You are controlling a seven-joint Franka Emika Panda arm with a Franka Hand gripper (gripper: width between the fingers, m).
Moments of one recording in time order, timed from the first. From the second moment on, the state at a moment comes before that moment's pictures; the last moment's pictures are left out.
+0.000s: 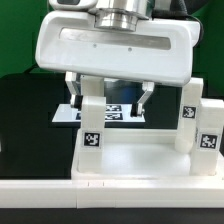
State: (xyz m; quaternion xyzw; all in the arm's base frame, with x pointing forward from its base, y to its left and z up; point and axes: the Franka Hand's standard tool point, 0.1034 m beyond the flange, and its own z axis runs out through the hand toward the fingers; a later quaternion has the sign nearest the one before) arm 0.639 -0.030 0.118 0.98 -0.12 0.18 0.06
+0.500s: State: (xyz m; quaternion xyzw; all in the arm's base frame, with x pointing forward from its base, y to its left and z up) arm 0.624 -0.045 0.131 1.00 -0.02 0.06 0.03
